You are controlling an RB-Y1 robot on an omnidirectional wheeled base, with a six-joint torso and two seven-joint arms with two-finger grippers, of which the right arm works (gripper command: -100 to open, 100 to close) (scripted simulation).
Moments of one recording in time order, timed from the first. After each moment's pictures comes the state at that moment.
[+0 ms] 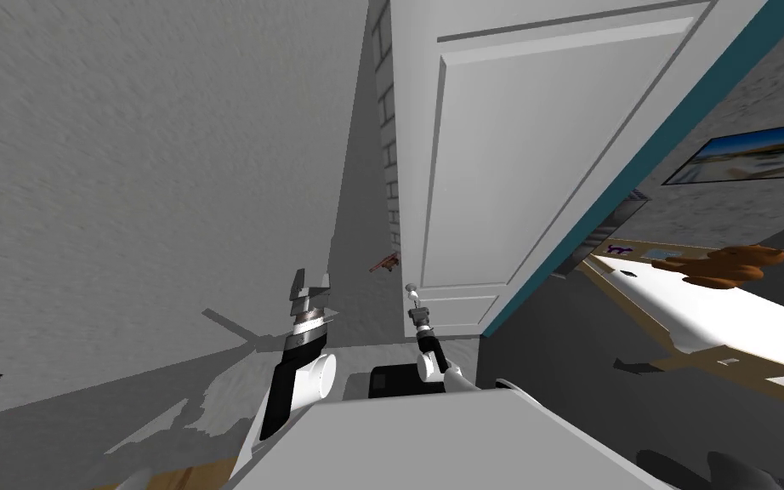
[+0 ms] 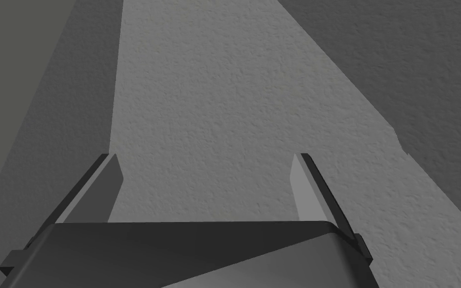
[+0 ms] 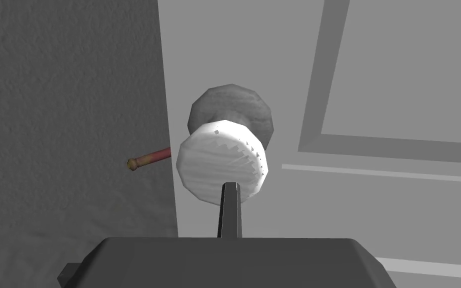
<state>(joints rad) -0.20 -0.01 0.70 -0.60 -0.92 -0.97 -1.07</state>
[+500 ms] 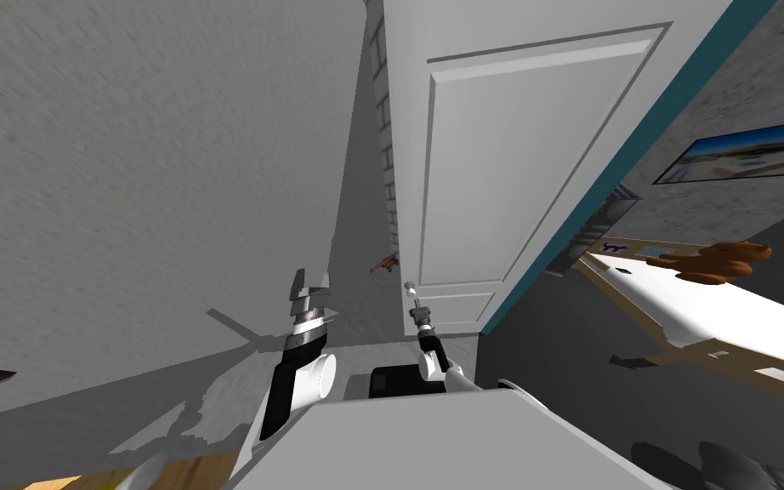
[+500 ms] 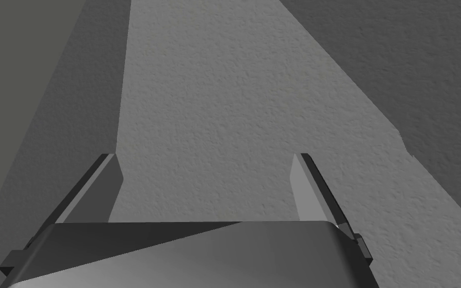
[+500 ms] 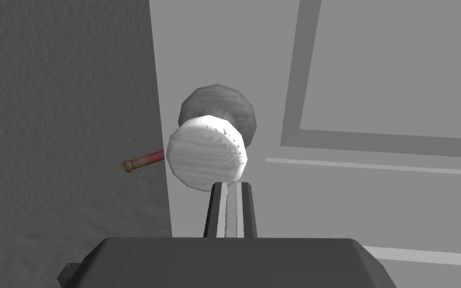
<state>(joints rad) -0.20 -0.03 0.69 -0.61 -0.92 -0.97 -1.06</state>
